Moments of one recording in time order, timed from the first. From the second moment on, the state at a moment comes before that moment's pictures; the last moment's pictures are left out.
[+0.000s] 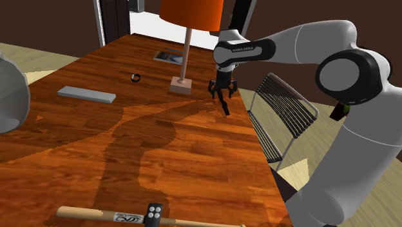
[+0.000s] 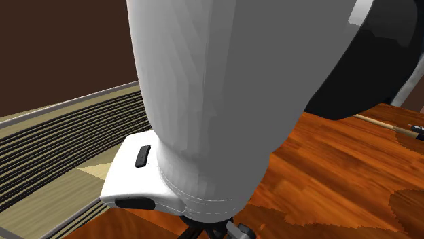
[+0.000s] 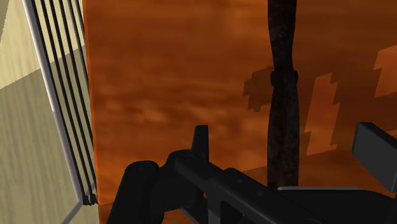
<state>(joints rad) -0.09 0.23 -0.03 -1.76 -0.13 1.86 0.48</state>
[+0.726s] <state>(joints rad) -0.09 0.23 -0.03 -1.76 -0.13 1.85 0.48</state>
